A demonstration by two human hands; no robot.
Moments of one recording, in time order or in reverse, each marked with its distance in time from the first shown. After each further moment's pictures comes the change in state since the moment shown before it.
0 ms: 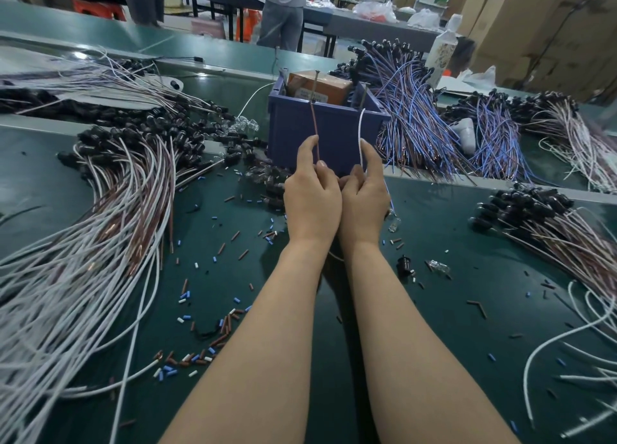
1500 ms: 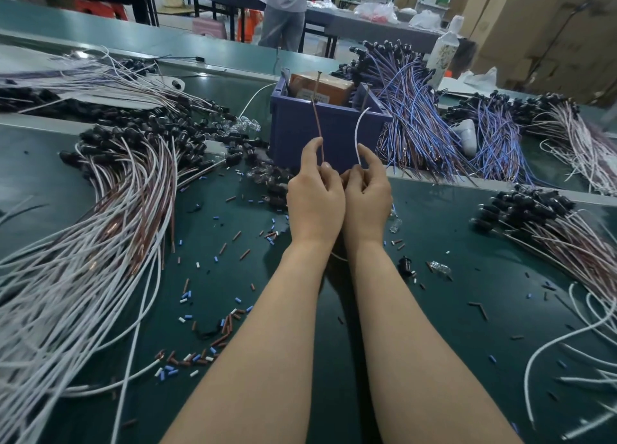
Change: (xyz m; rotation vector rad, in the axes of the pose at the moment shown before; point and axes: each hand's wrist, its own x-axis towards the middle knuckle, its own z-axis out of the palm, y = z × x) left_hand 0.000 -0.003 0.001 0.028 -0.006 0.028; right_hand 0.001 -0.003 -0.003 0.128 -0.002 0.032
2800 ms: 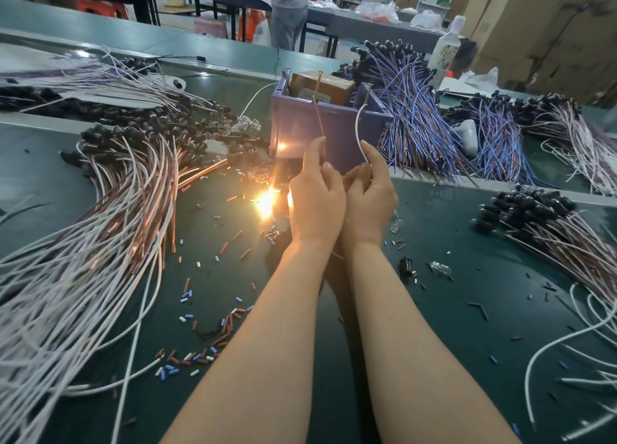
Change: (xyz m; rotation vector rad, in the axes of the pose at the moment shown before) left_hand 0.002 -0.001 0.001 -0.009 0.031 0.026; right_hand -0.004 -0.002 0.002 -0.078 0.088 -0.085
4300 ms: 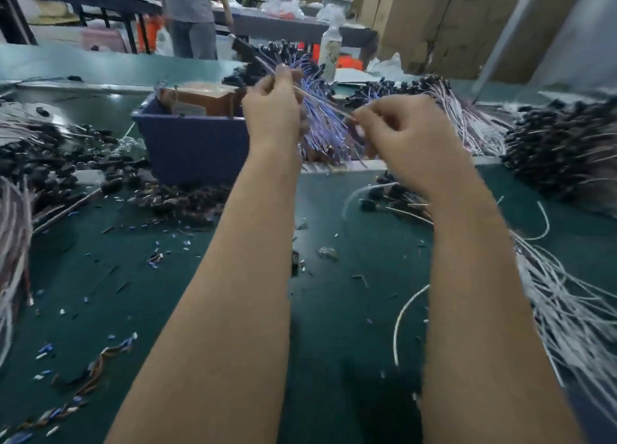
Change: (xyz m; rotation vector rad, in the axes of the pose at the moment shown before) left_hand 0.027 0.137 0.062 -0.749 -0.284 -0.506; right_hand 0.070 -0.091 -0.190 -0.548 -0.339 -0.159
